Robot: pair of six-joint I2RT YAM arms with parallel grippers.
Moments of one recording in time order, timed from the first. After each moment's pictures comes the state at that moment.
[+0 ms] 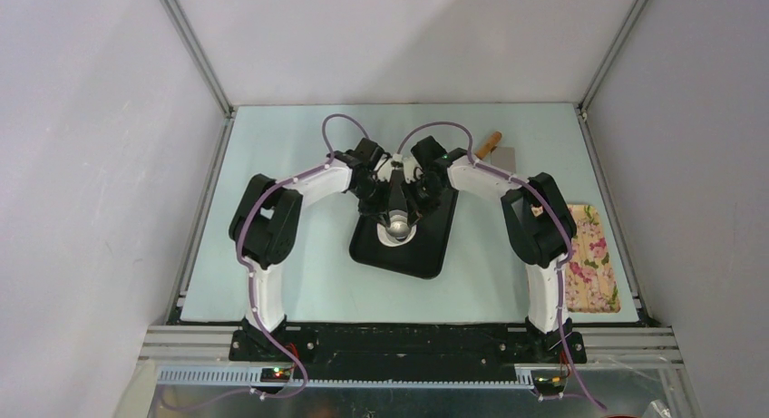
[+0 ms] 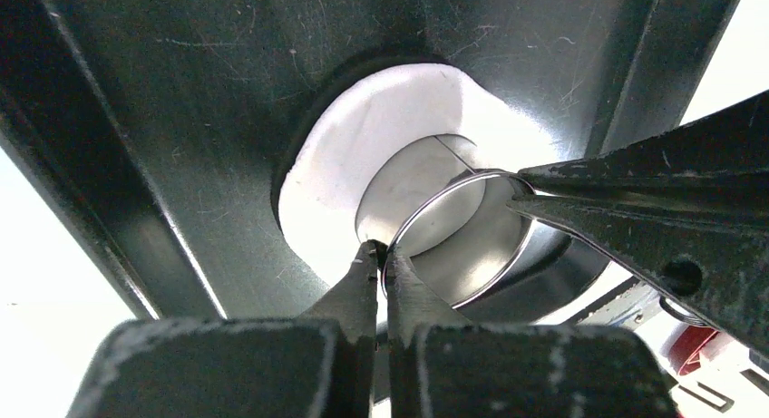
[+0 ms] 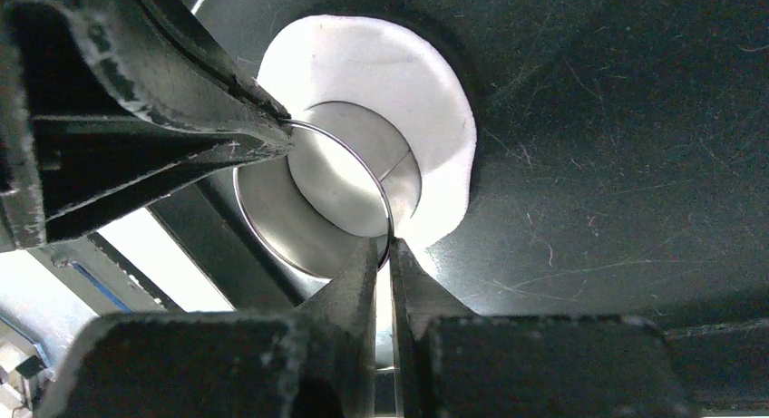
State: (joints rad) left arm -0.53 1.99 1.39 -0.65 0.38 -0.31; right arm 0.59 2.03 1.50 -0.68 -0.42 0.04
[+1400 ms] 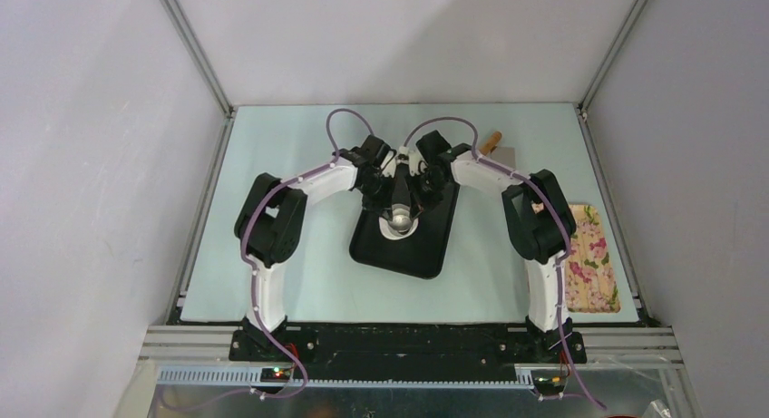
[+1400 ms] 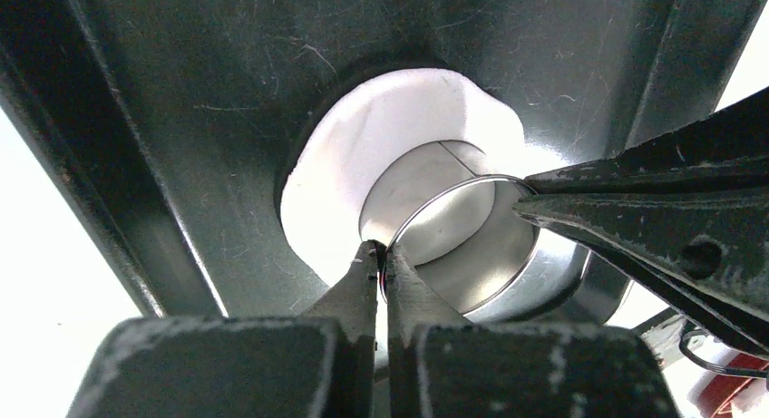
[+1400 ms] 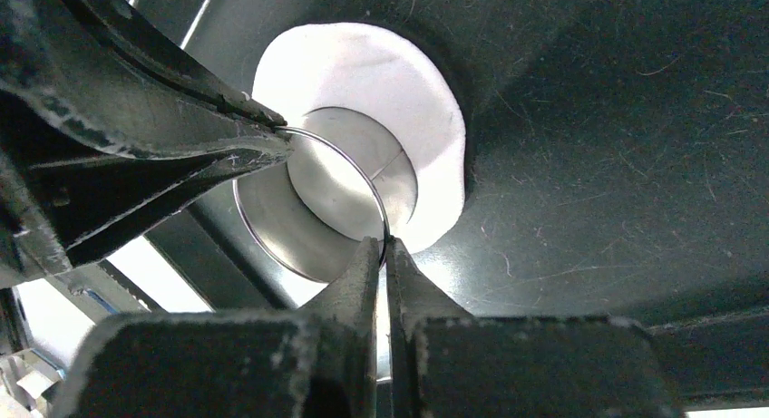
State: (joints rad) left arm -0.55 2.02 1.44 -0.63 0.29 -0.32; right arm 0.55 2.05 1.53 -0.66 -0.42 0.09
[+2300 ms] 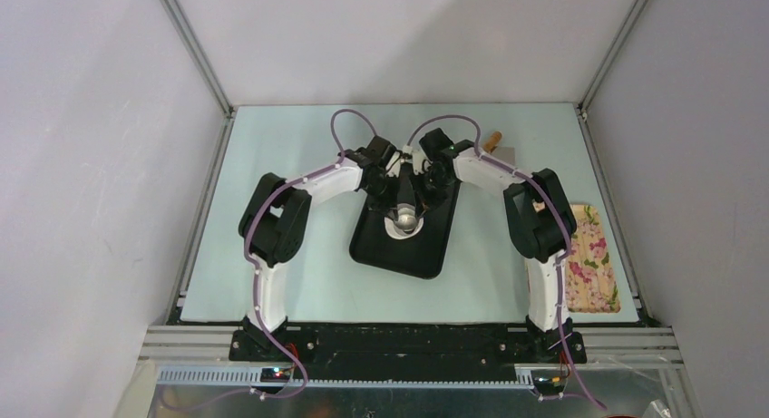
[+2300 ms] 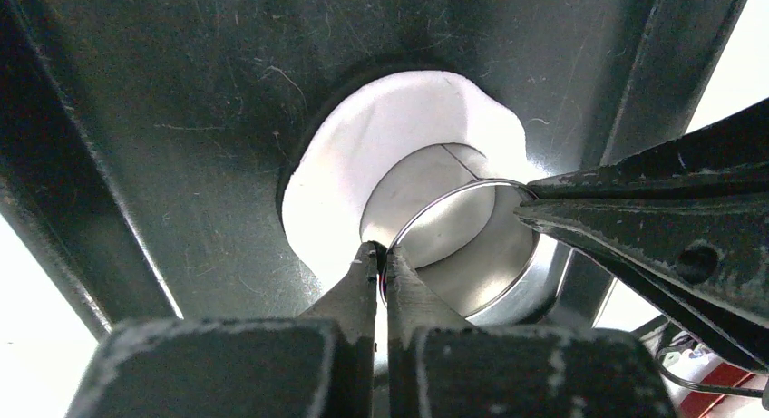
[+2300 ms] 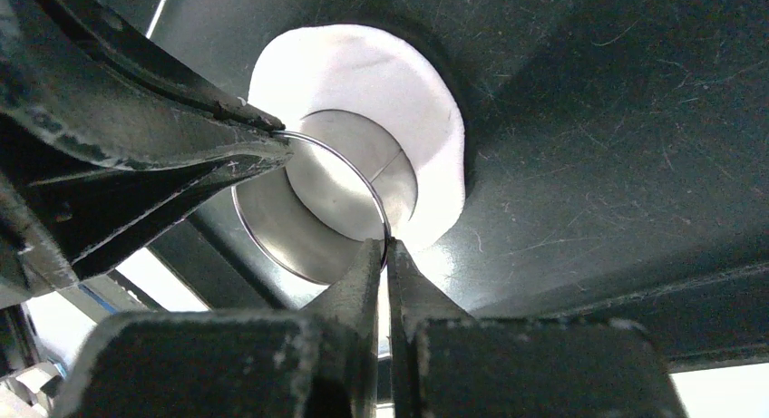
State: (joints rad) left arm -0.58 2.04 1.47 -0.62 0.27 -0.38; right arm 0.53 2.06 1.56 -0.73 -0.40 0.06
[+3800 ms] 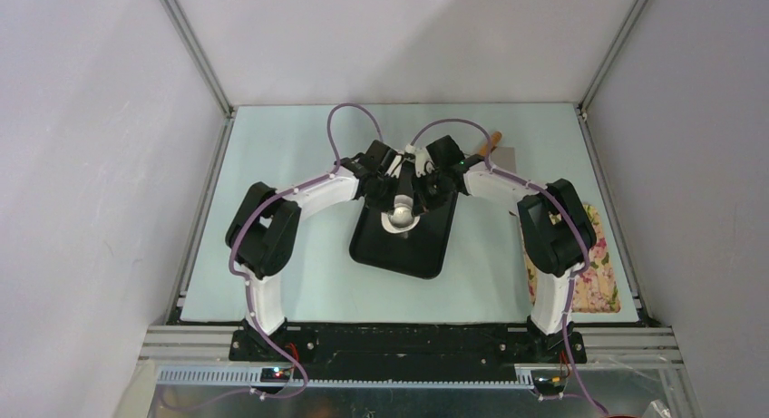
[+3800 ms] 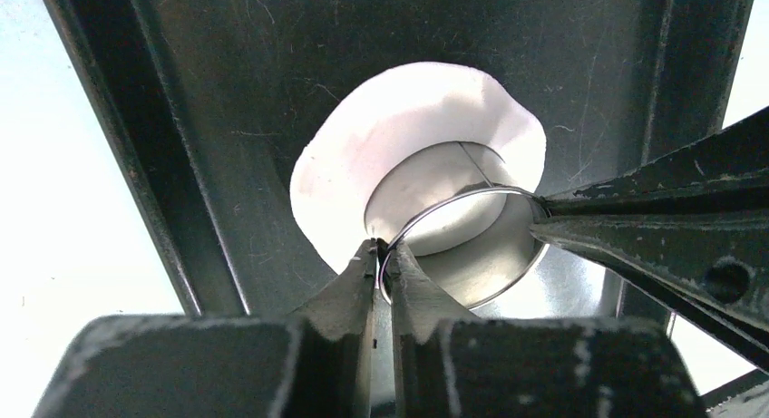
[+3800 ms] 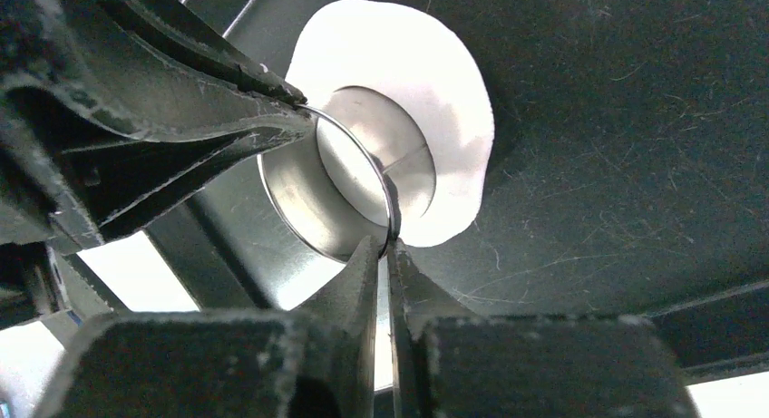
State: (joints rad) left arm -0.62 1.92 1.36 -0.50 0.09 -0.30; right arm 0.54 1.91 1.34 -0.45 -0.43 0.07
